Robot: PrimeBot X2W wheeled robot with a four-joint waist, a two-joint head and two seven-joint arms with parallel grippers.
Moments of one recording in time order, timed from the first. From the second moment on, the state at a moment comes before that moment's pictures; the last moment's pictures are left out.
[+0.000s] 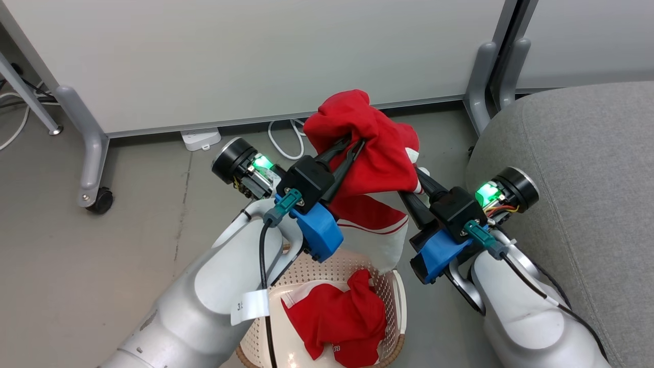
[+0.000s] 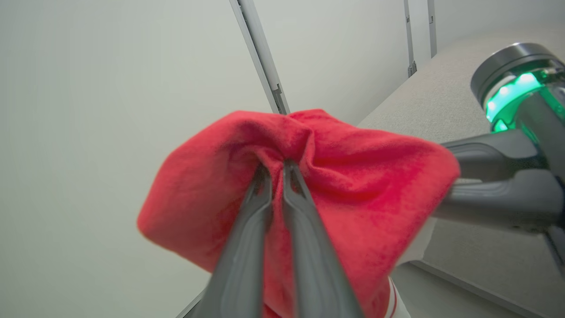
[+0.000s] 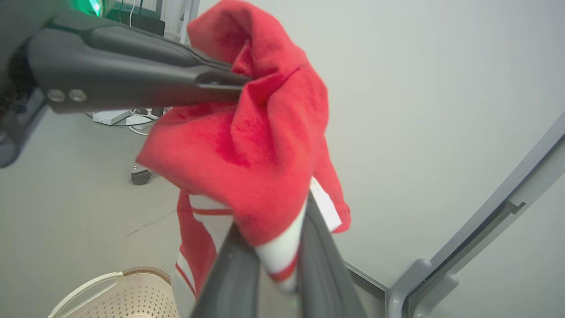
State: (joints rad) left arm -0.77 0.11 -0.82 0.64 -0.30 -0.11 -0.26; right arm -0.55 -0.09 0.38 0.50 -0.11 0.13 -0.26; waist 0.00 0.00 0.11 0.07
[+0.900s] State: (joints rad) left arm -0.76 0.12 -0.78 0.61 -0.26 -0.11 -0.26; right arm -0.51 -0.08 0.23 0.41 -0.09 0.13 -0.26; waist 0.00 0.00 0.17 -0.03
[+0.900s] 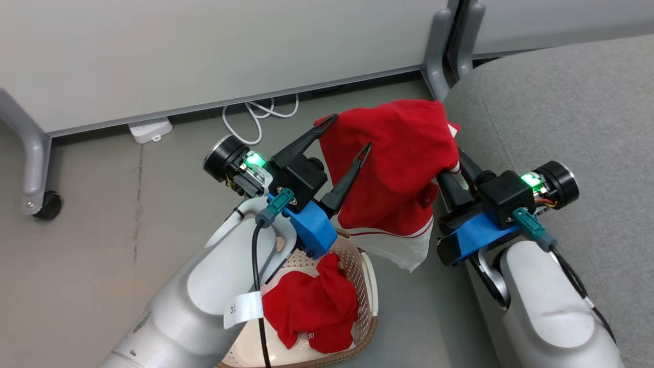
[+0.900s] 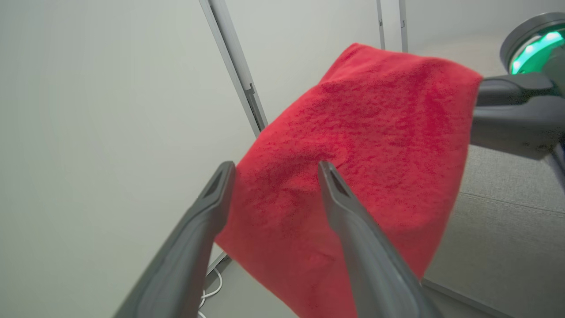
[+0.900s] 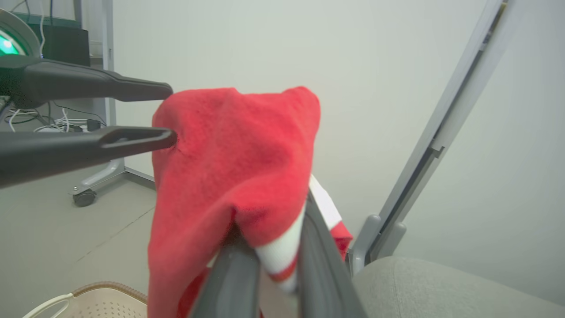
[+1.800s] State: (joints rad) left arm -0.77 0.14 -0.83 0.59 -0.23 -0.12 -0.26; right arm -0.40 -0.07 -0.07 0.19 -0.08 0.13 -0.26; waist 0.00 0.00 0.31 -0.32
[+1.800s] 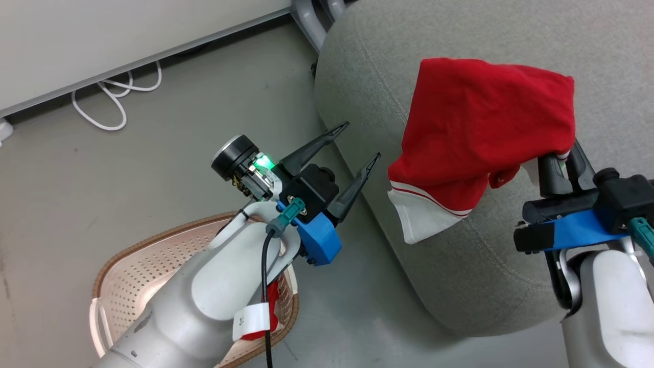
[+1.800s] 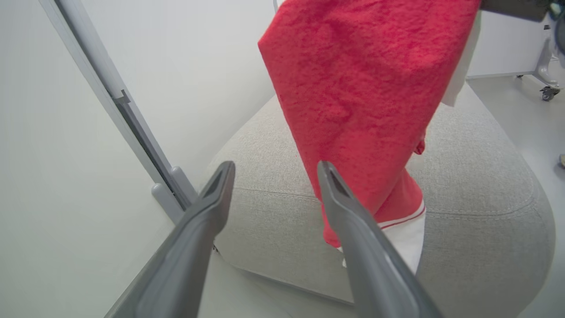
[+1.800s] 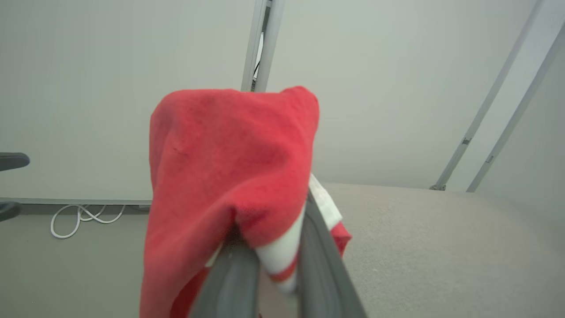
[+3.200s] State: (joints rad) left arm -0.93 0.18 -0.88 0.49 -0.17 -0.12 -0.26; right arm -0.94 -0.40 -0.43 0.17 -0.02 0.13 -0.26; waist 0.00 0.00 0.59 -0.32
